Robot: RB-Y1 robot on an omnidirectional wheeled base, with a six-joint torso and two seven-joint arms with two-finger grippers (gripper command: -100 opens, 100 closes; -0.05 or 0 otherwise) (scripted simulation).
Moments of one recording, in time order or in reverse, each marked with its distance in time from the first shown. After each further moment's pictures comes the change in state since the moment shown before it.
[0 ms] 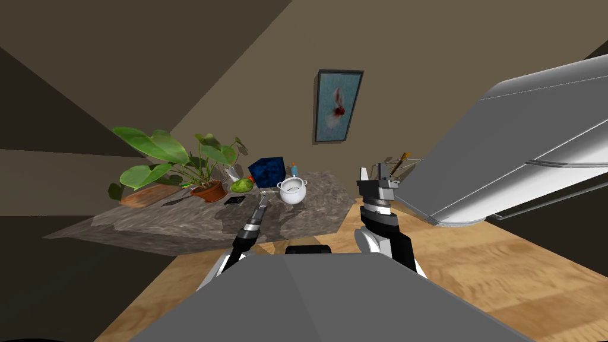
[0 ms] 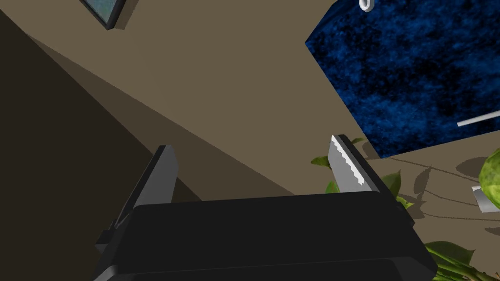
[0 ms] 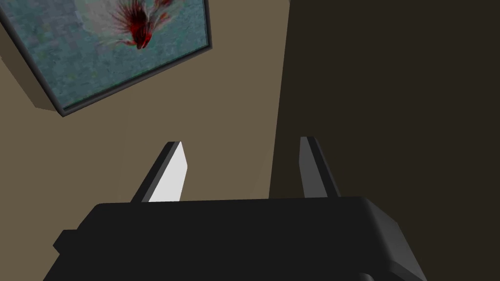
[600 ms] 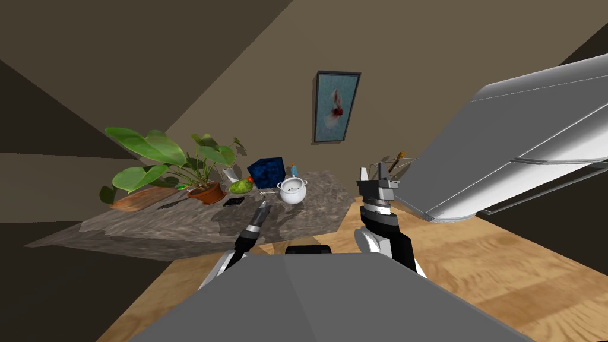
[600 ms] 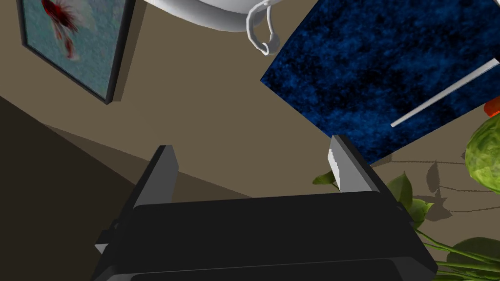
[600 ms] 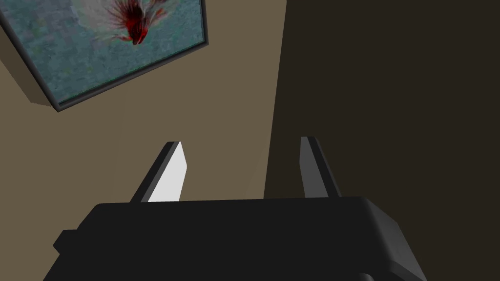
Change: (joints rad) left arm -0.050 0.029 0.026 0.164 -0.101 0.027 -0.113; right arm 0.000 0.000 0.000 0.000 0.000 0.000 0.000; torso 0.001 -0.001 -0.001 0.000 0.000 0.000
